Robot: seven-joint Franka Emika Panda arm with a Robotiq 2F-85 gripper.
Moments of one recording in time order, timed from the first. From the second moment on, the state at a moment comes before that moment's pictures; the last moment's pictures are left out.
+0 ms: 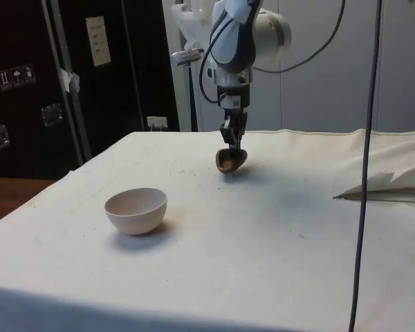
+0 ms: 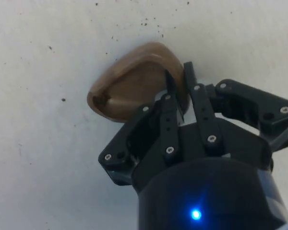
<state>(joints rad) -0.05 0.36 -0.27 -2.33 0.20 2.74 -0.43</state>
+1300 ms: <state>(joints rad) -0.04 0.25 -0.28 -2.32 0.20 2.63 -0.43</state>
